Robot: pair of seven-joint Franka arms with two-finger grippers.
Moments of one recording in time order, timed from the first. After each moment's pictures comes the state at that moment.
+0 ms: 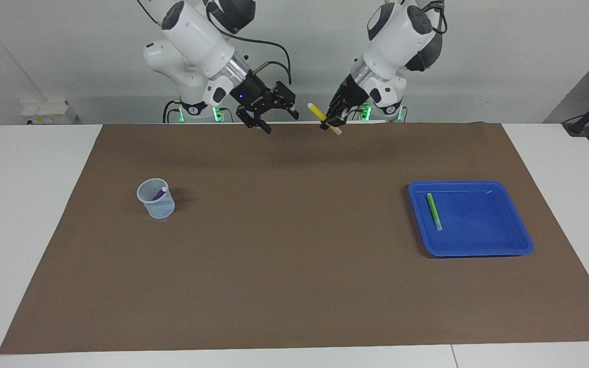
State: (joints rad) left arm -0.17 -0.29 -0.32 -2.15 -0.59 1.93 -1.44; right arm 0.27 -0.22 0.14 -2.12 0.70 2.15 0.16
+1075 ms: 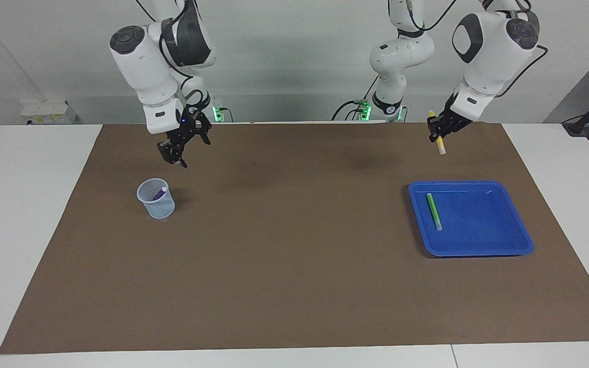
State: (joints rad) left arm 0.32 -0.29 -0.30 -2.16 -0.13 1.78 -0.03; right arm -0.01 -0.21 0.14 -2.16 0.11 1.97 -0.95
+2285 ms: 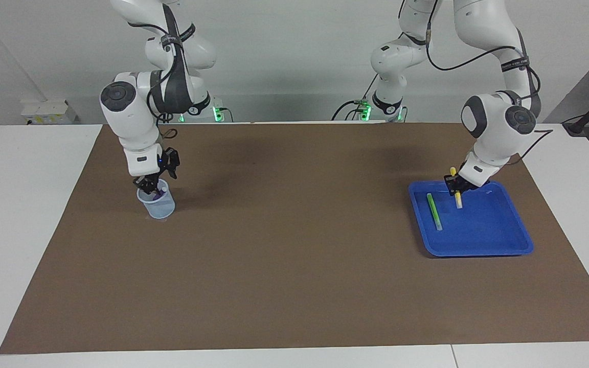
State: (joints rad) left arm 0.39 0.12 -0.31 -2.16 0.09 2.21 0.10; right arm -0.11 -0.03 0.15 -2.18 -0.06 2.11 -0.93
